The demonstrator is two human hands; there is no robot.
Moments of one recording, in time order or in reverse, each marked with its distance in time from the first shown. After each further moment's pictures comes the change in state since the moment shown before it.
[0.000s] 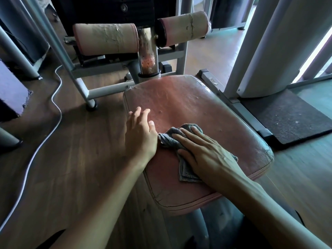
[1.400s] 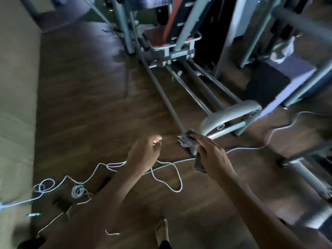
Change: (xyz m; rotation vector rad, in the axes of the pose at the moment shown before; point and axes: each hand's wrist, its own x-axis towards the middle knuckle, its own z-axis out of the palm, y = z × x) left_hand -0.320 0.070 -0.841 0.074 0.529 -1.145; right_hand 0.013 -0.739 -0.347 0.559 -0.732 -0.895
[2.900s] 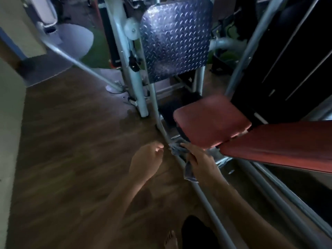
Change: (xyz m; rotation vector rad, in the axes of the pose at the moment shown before) left_hand 1.088 -0.142 -0.363 0.053 -0.054 0.051; right_hand 1.124 -0.150 0.250 0.163 -0.039 0.110
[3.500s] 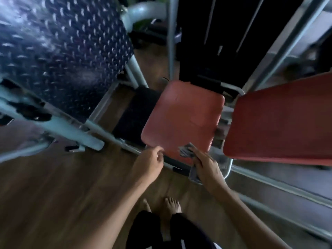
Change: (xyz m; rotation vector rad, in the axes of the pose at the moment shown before) left_hand 0.395 0.003 0.067 0.323 -0.550 0.419; right_hand 0.256 0.108 0.041 0.091 0.478 0.624
